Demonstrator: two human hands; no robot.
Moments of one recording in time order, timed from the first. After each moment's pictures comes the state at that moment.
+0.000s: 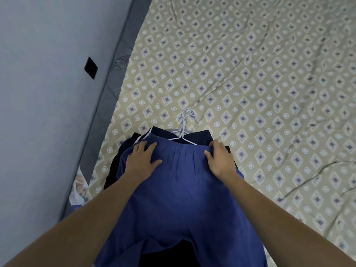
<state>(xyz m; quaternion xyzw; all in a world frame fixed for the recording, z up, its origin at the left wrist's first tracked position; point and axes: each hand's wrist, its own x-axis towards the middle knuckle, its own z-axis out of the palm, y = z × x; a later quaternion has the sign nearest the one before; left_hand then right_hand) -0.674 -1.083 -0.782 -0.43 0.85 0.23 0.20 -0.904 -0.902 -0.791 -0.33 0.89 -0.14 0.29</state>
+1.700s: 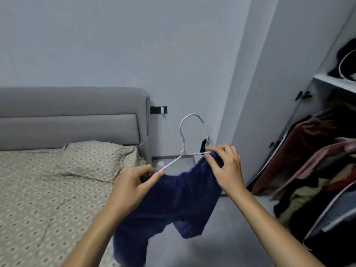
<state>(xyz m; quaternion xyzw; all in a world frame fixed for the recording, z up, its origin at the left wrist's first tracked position) -0.713 -0.320 -0.144 0.53 0.73 0.43 0.04 -0.519 -0.088 -0.181 0.30 0.83 -0.20 -0.43</state>
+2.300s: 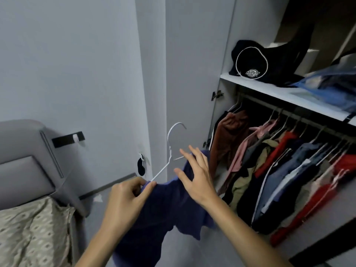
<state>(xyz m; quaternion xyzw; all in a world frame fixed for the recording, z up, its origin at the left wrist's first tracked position) -0.651 -0.033 -0.159 0.59 0.66 0.44 0.15 -0.442 0.083 -0.193 0.44 0.77 -0.20 -0.41</state>
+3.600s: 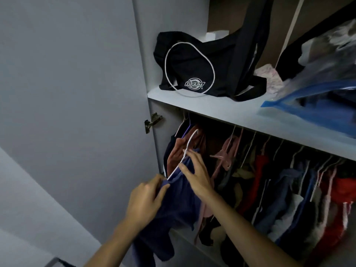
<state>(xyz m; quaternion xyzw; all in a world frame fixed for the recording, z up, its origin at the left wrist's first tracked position) -0.471 0.464 -0.216 0.81 0.48 0.31 0.15 -0.255 0.500 -0.253 0.59 0.58 -0.27 -0.50</state>
